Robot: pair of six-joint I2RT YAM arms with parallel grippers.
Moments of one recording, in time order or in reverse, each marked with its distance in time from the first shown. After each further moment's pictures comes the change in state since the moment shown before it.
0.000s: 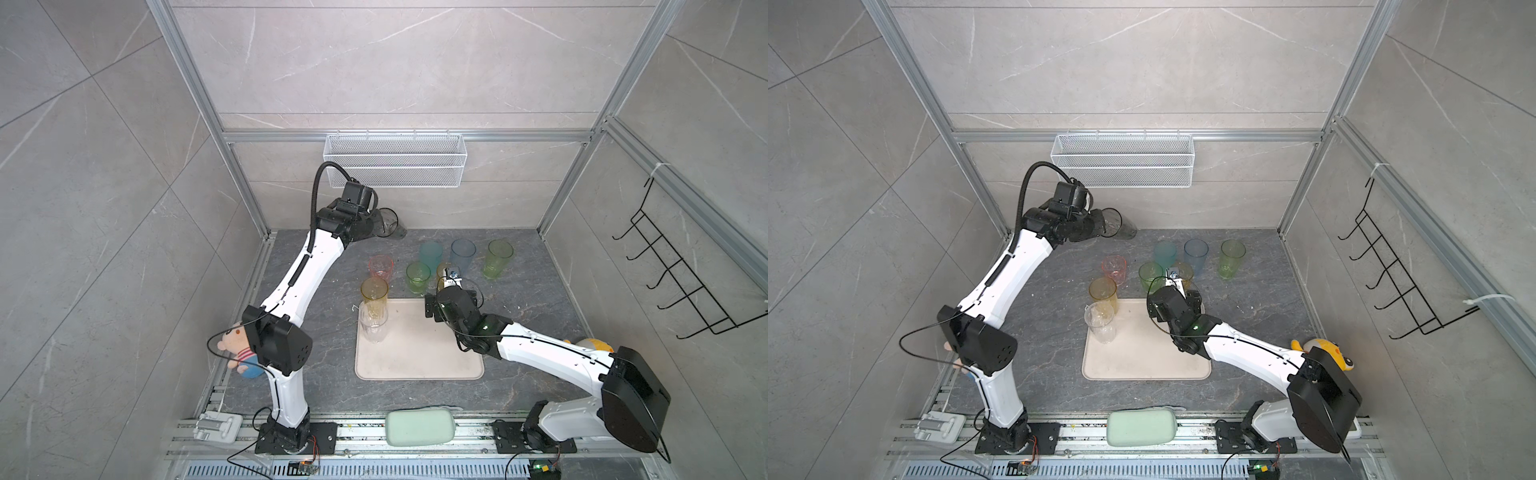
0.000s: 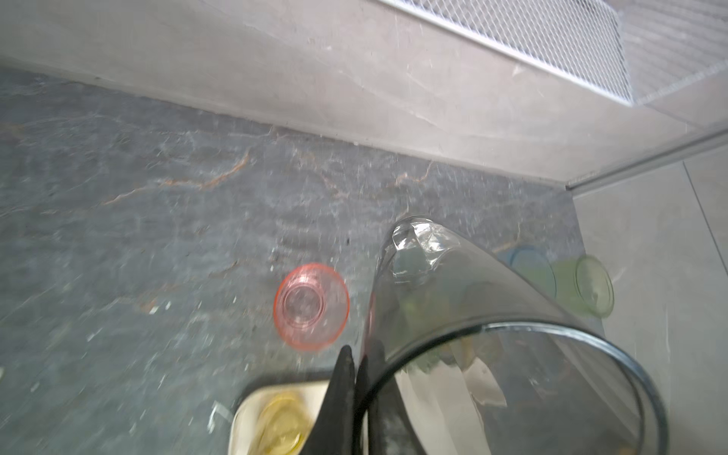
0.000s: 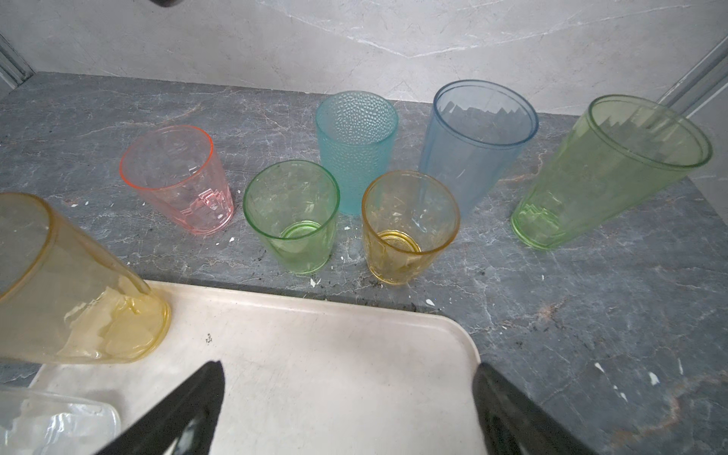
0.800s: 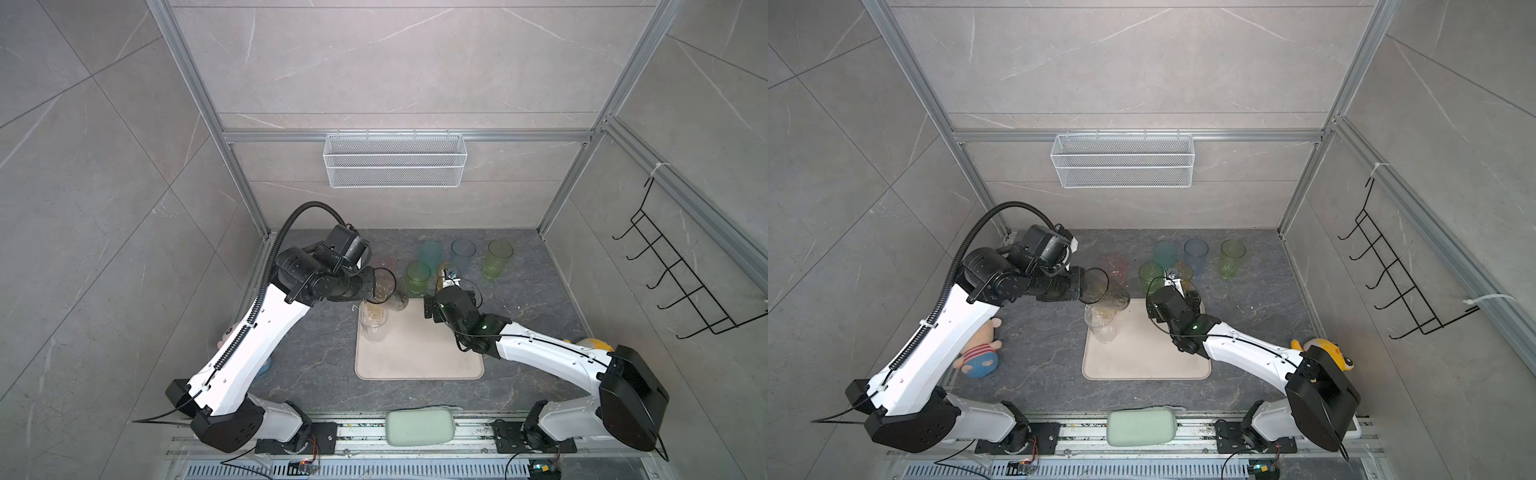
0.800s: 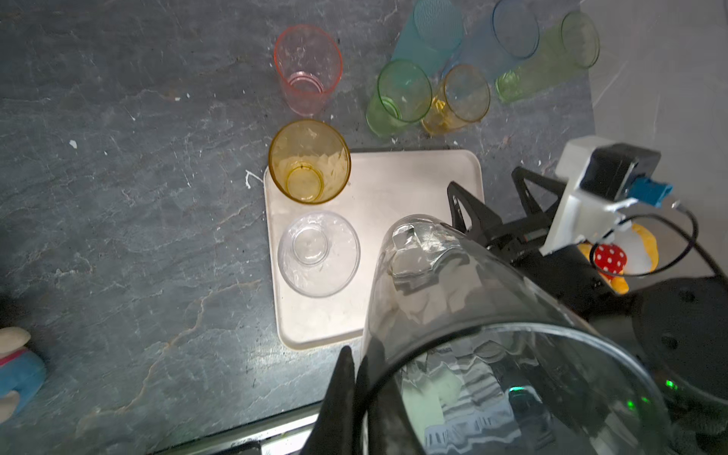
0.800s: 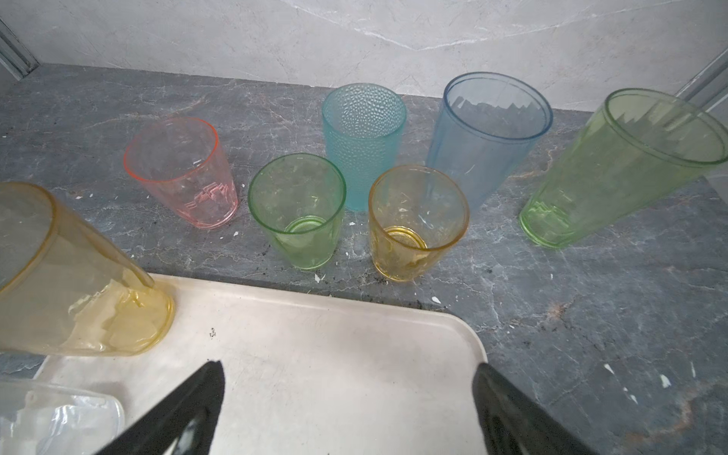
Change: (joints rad) left arm -0.256 -0.439 -0.248 -0.450 0.012 -0.101; right arm -0.001 0.014 0.000 0.002 -0.019 -0.005
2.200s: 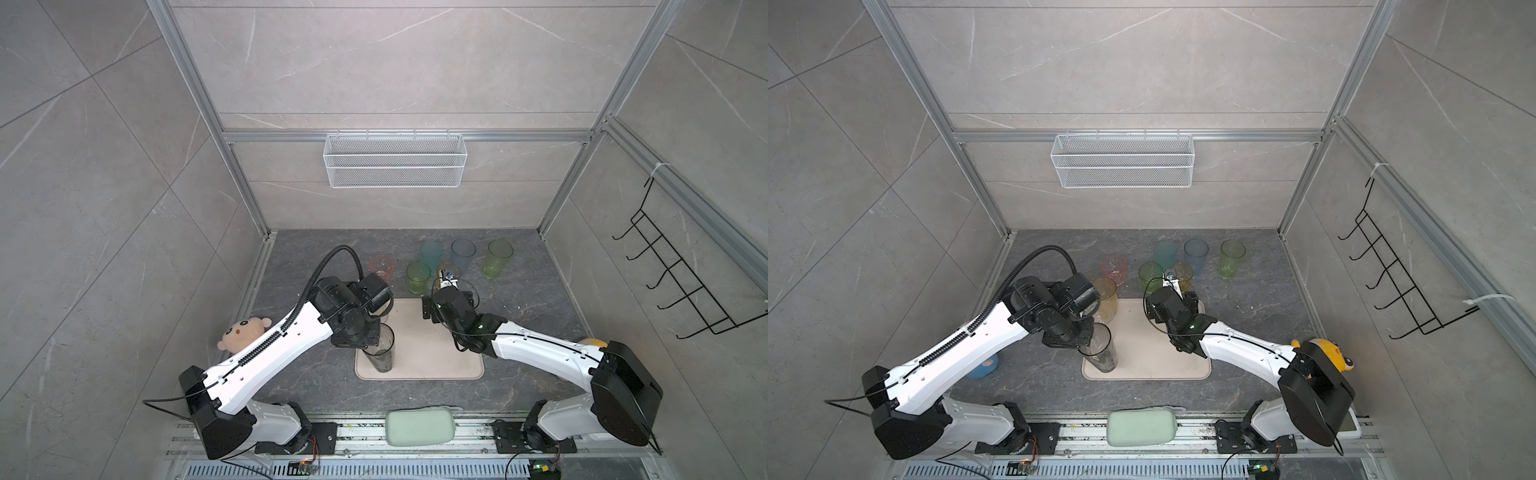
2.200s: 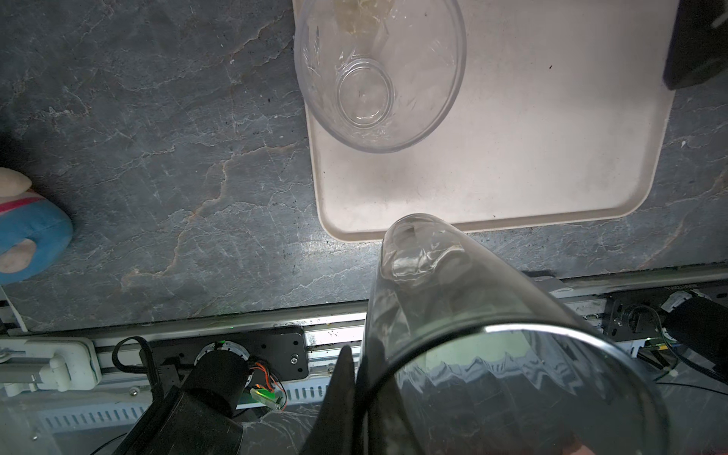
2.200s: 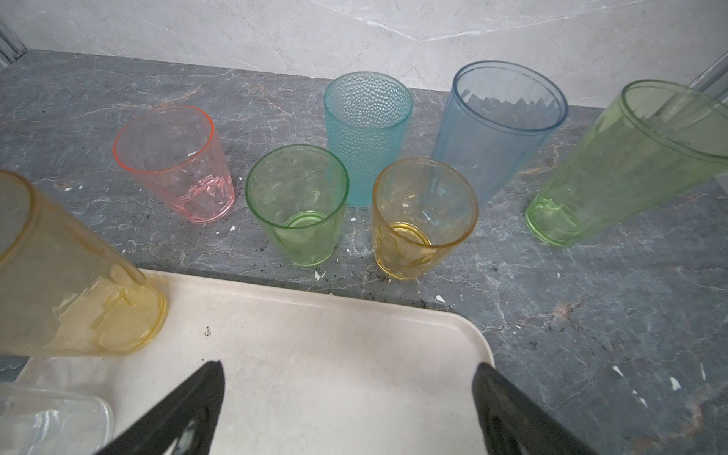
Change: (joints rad) left arm -0.155 -0.035 -0.353 -0.084 -0.045 -0.163; right arm 0.000 0.030 0.000 0.021 0.001 -0.001
